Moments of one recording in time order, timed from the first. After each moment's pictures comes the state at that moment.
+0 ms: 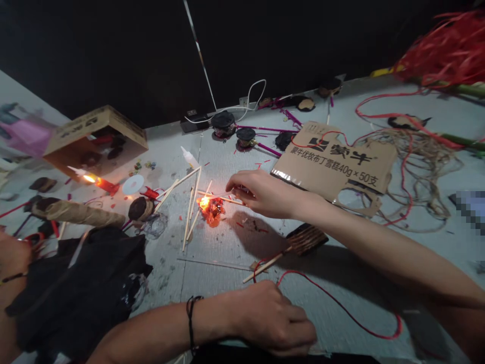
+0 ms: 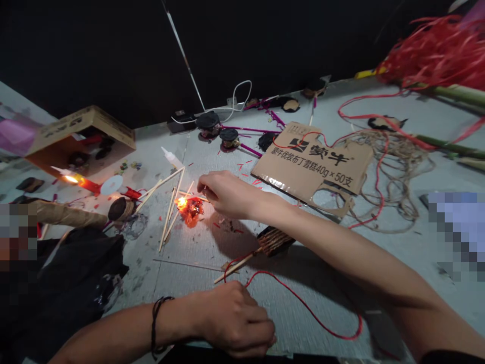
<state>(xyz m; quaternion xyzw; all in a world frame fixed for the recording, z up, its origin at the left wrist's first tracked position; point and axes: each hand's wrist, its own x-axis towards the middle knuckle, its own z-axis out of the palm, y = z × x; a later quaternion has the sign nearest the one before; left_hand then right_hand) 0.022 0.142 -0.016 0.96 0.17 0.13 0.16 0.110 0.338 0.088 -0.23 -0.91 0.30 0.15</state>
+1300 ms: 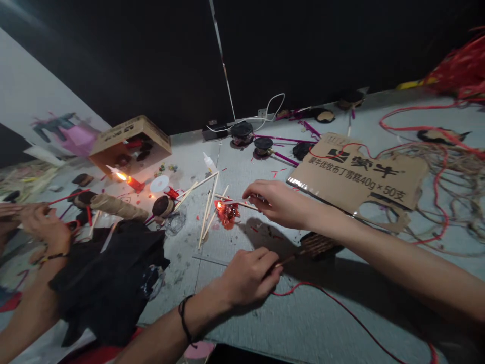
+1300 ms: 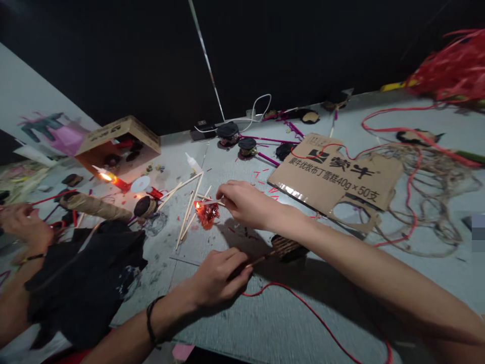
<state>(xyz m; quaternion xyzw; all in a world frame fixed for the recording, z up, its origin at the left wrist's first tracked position) -0.025 0.157 -0.011 0.83 0.48 0.24 0.13 0.107 0.332 0.068 -0.21 -0.92 0.28 0.19</state>
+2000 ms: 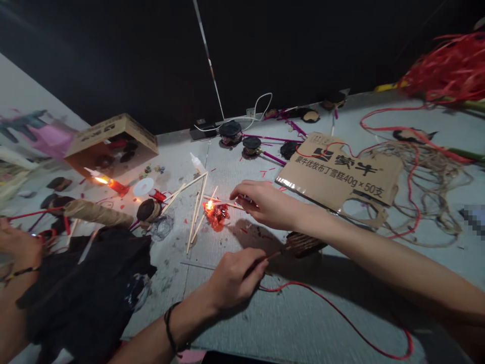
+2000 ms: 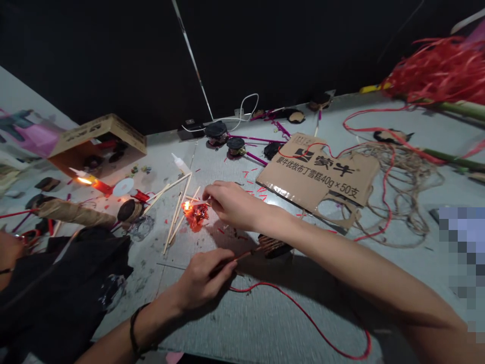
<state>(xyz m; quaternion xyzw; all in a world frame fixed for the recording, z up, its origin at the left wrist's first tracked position) -0.030 0.156 -0.010 0.76 0.48 0.36 0.23 0.108 0.332 0.068 -0.21 -0.91 0.30 0.20</state>
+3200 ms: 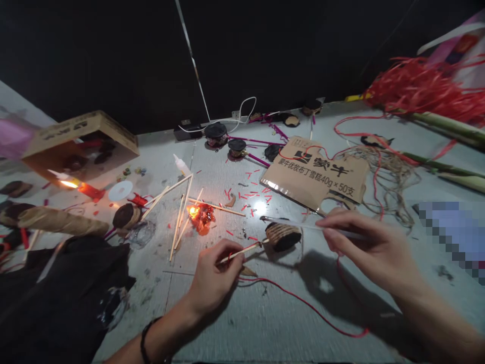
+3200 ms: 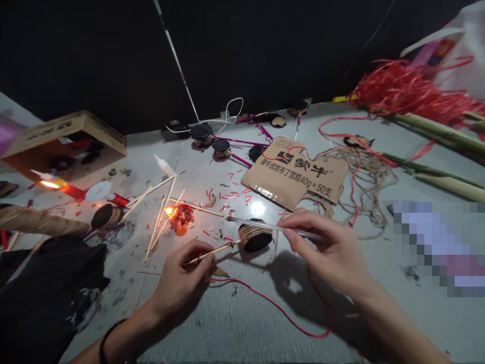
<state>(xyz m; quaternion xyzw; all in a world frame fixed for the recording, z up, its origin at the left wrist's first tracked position) -0.024 0.159 -0.008 0.55 0.58 0.47 0.39 0.274 0.261 0.041 -0.39 -0.73 0.35 0.43</state>
